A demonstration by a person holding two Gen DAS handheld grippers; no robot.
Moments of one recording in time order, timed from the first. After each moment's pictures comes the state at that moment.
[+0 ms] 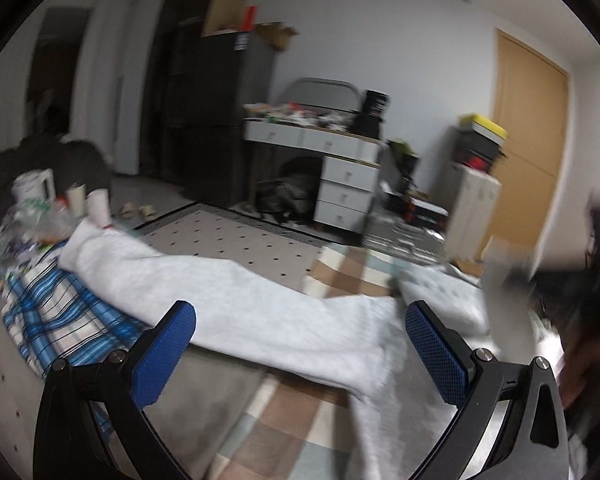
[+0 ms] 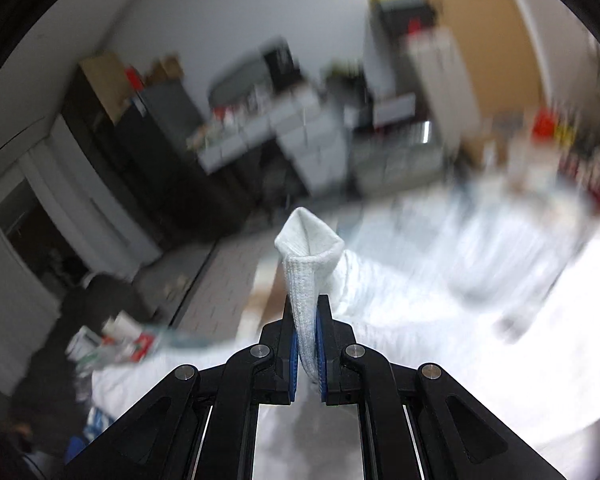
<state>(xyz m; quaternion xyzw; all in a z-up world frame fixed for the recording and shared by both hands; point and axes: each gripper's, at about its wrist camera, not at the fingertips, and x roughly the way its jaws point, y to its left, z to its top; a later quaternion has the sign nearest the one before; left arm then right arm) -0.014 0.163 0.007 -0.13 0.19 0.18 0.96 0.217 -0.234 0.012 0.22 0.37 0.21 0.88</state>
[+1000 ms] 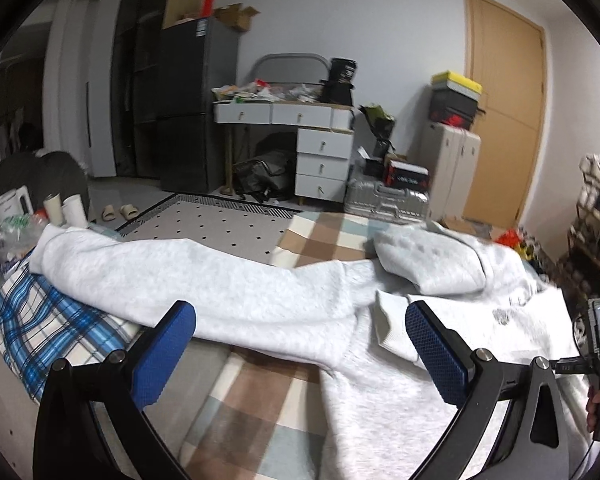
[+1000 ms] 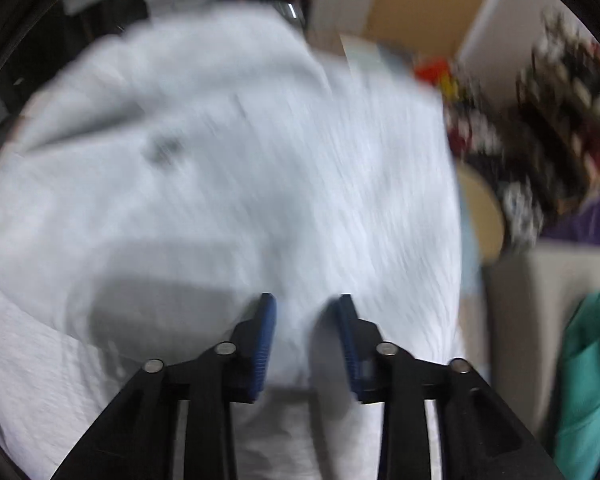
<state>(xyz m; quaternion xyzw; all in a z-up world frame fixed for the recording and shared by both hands) 0.020 0.113 -0.015 -0.07 0.24 0.12 0.96 0.200 -0.430 -0.123 -0.03 0.52 -0.03 0.85</state>
